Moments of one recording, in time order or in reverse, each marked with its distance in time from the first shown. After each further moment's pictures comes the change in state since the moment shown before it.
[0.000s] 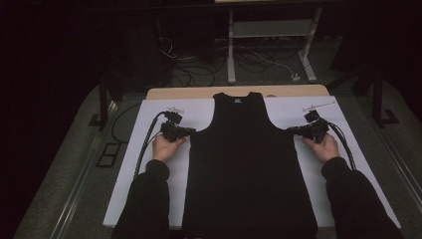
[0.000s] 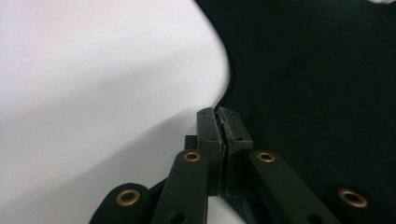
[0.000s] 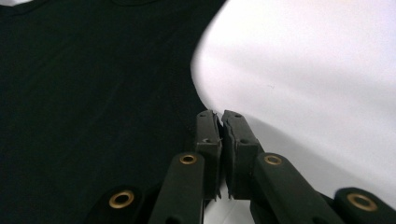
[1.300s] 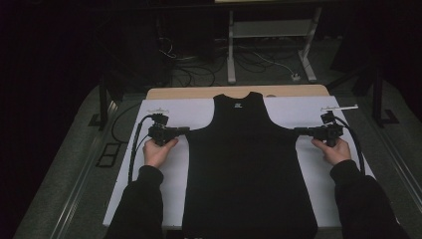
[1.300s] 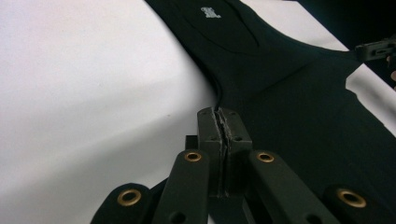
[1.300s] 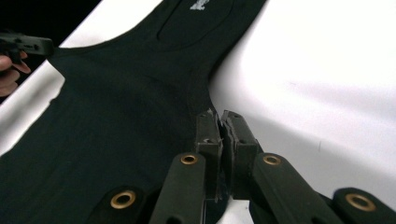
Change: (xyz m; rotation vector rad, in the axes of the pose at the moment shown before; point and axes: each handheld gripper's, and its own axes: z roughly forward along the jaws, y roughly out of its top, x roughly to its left) left arm -0.004 -0.016 -0.044 -0.155 -0.110 -0.093; right arm -0.004 -0.016 -0.042 -0.119 0.182 0.125
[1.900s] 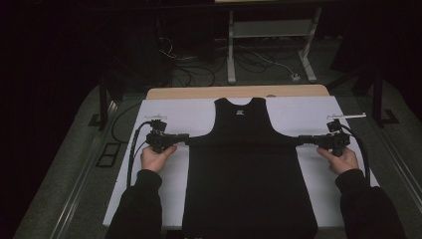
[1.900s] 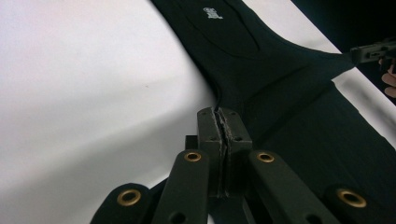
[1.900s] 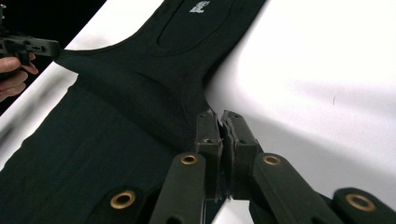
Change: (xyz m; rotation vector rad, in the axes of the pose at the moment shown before) left arm -0.013 -0.016 -0.011 0.025 -0.034 -0.027; right arm 0.013 -0.023 -0.020 0.007 0.011 0.019
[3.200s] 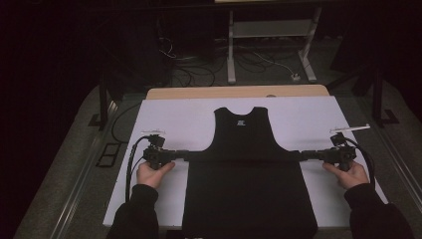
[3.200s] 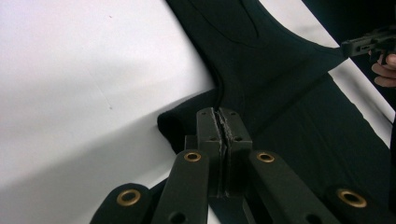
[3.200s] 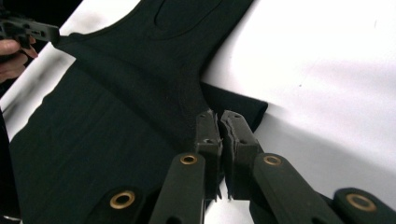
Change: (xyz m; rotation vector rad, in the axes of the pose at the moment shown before) left arm -0.022 -0.038 -0.018 0.075 -0.040 -0.040; right arm 0.018 -0.031 -0.016 0.105 0.020 -0.003
